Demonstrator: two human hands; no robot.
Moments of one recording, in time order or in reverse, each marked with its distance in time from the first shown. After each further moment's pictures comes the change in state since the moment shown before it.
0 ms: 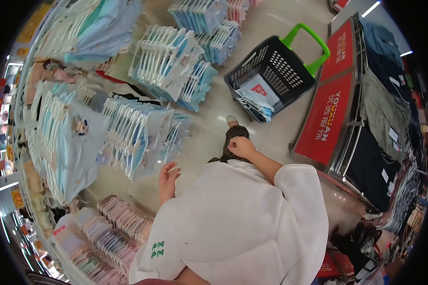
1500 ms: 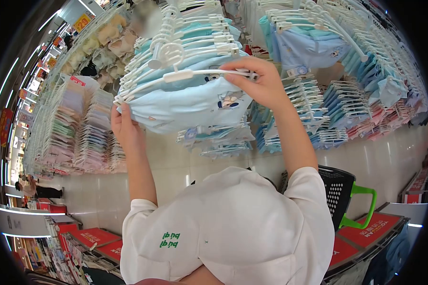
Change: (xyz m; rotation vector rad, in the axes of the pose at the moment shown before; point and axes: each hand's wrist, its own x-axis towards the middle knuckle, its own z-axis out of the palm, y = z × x) left_hand -0.043 0.193 -0.104 -0.271 0.974 1.035; right_hand 0.183 -0.421 -0.114 0.489 -0.350 -1.297
